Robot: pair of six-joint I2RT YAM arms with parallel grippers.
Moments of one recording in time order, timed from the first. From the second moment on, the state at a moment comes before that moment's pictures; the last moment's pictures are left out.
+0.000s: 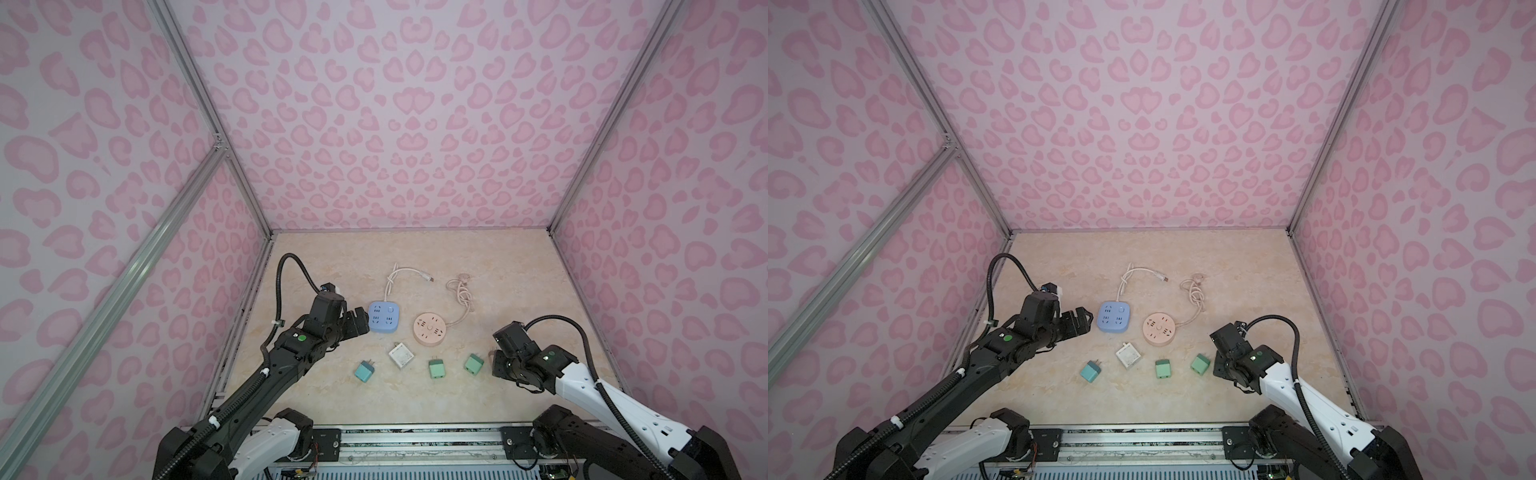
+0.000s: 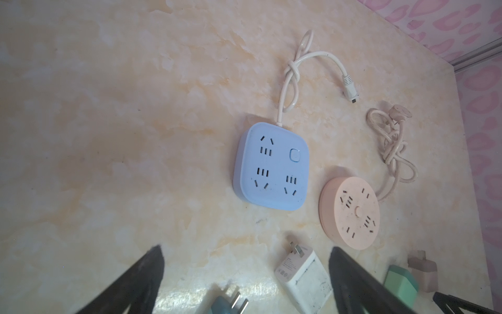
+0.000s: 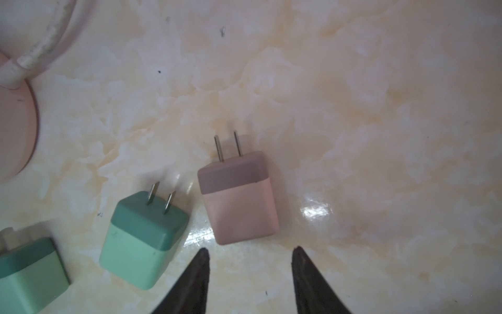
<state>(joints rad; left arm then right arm) -0.46 1.03 0.69 -0.48 0.02 -0.63 0.60 0.93 0.50 -0.77 0.18 0.73</state>
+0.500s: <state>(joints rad) -0.46 1.05 0.69 -0.43 0.08 -0.65 0.60 1.05 0.54 -0.73 0.20 0.65</state>
